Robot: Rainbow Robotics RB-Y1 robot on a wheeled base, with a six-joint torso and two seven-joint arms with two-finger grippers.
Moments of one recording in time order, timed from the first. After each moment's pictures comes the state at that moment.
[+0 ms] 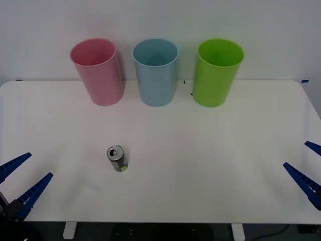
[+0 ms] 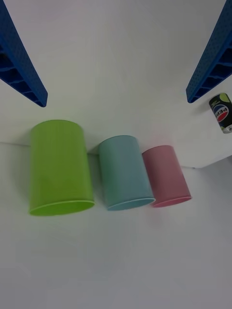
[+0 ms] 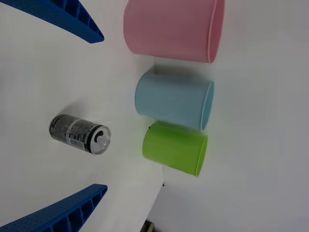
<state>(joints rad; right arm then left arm) 0.35 -0.40 -0.52 -1.66 0.96 -1.22 0.00 0.42 0.36 0.48 -1.65 -0.89 -1.22 -0.05</state>
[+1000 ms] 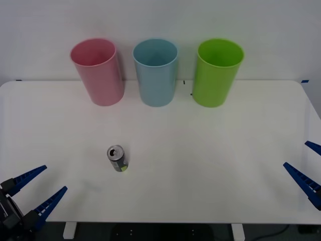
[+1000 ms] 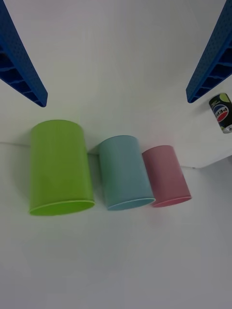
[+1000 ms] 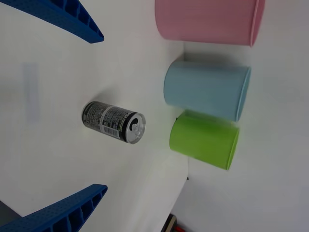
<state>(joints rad) 0.35 -0.40 -0.52 -1.66 0.96 -1.22 0.00 0.42 0.36 0.40 -1.60 -0.97 -1.21 -0.08</state>
